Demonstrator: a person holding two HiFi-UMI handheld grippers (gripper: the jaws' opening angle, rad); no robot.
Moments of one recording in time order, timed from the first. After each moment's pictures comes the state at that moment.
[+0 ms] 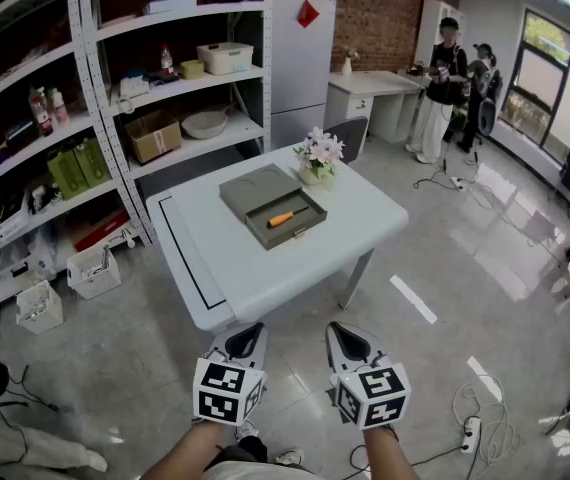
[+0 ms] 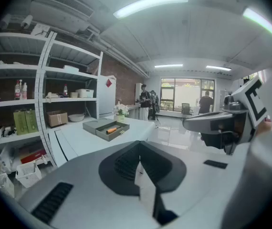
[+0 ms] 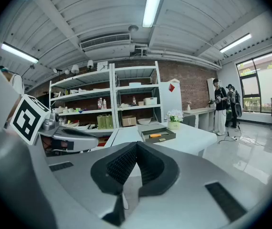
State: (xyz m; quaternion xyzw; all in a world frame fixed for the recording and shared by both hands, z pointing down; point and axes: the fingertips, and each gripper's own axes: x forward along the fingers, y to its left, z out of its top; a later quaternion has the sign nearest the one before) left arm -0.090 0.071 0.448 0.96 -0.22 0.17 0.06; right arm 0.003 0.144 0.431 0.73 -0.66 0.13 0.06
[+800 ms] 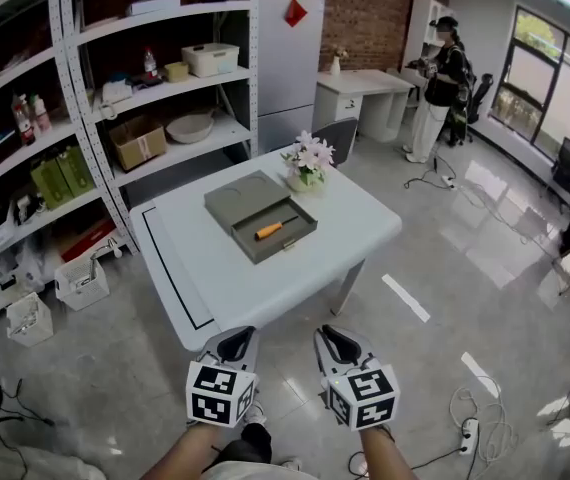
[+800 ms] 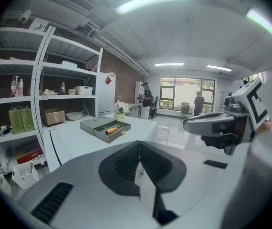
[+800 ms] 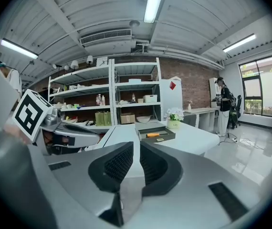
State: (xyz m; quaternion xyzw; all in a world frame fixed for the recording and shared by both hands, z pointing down) left arm -0.060 0.025 0.464 0.96 -0.21 0.18 0.06; right arm 0.029 0.100 0.449 0.73 -0.66 0.13 0.08
